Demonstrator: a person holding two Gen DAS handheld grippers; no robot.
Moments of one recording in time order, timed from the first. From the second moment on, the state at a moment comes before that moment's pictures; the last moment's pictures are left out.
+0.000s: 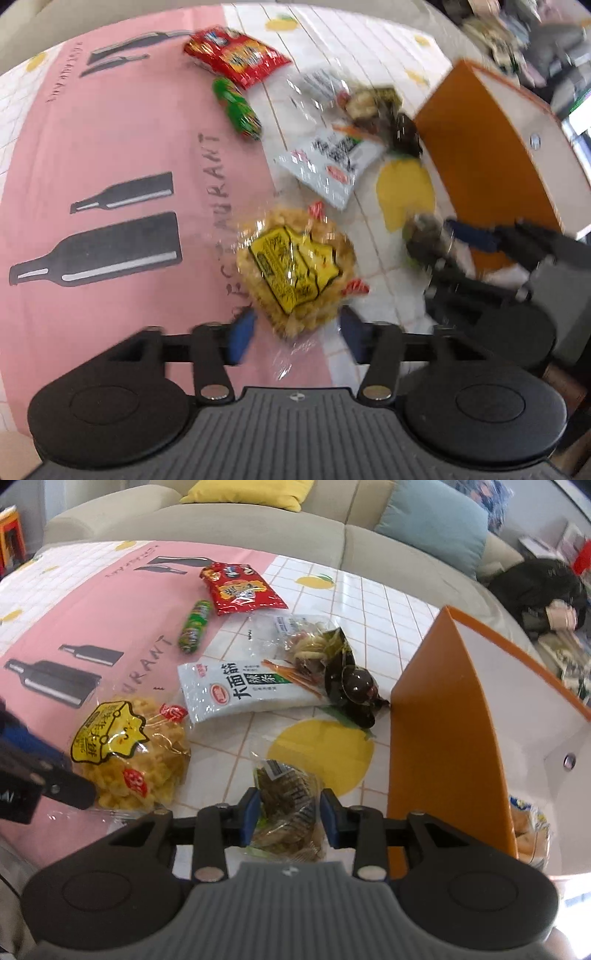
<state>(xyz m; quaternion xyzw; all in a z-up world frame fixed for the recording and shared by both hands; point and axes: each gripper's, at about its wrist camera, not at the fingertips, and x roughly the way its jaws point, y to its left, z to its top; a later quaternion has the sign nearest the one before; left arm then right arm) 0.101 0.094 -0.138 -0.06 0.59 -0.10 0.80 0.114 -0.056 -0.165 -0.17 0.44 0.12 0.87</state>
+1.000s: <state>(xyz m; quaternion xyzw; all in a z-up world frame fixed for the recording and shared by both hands) 0.110 0.093 -0.166 -0.16 0.55 -0.04 0.82 0.128 -0.071 -0.182 -0.09 0.49 0.13 0.86</state>
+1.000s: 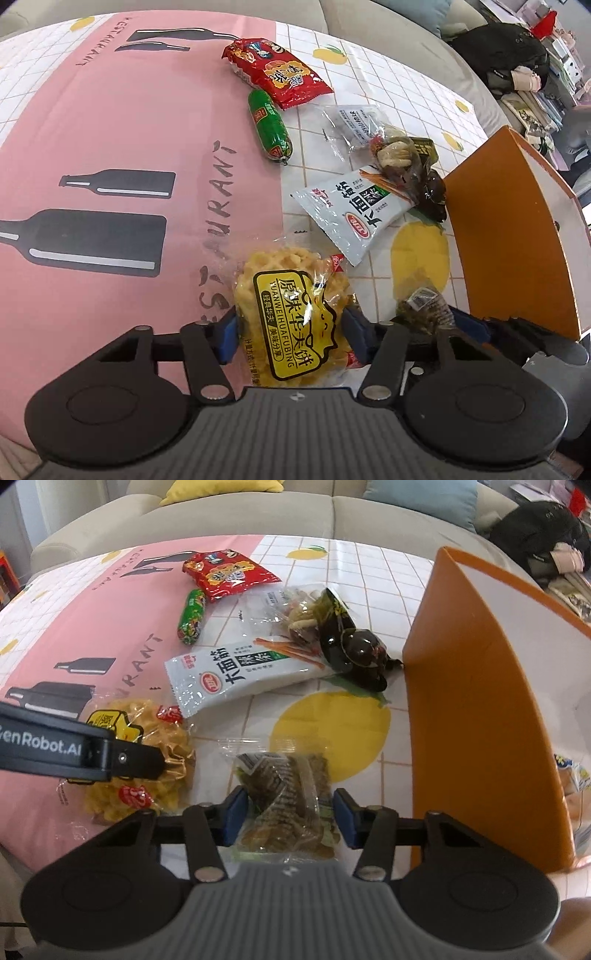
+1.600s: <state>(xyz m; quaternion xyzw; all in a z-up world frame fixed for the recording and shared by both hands) 0.093 0.091 -0.128 -0.16 0.51 -0.06 0.84 0.120 -0.079 -0.154 -0.04 0.47 0.14 0.87</state>
